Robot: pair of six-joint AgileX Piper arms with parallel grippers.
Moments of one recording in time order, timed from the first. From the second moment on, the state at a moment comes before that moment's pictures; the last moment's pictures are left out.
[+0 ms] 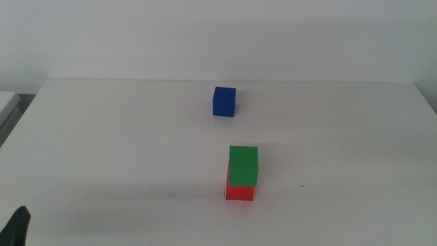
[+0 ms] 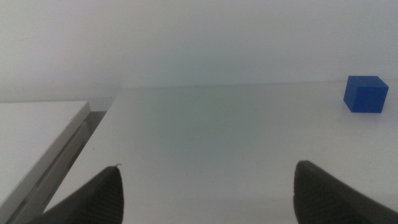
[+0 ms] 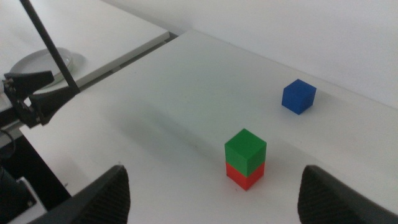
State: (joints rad) left arm -0.01 0.00 0.00 -0.01 0.22 0.01; right arm 1.00 0.59 -1.03 -0.24 0.93 0.32
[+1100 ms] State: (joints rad) left arm -0.01 0.80 -0.87 -0.23 1.05 -0.11; right arm 1.00 0.57 -1.02 -0.25 0.97 0.30
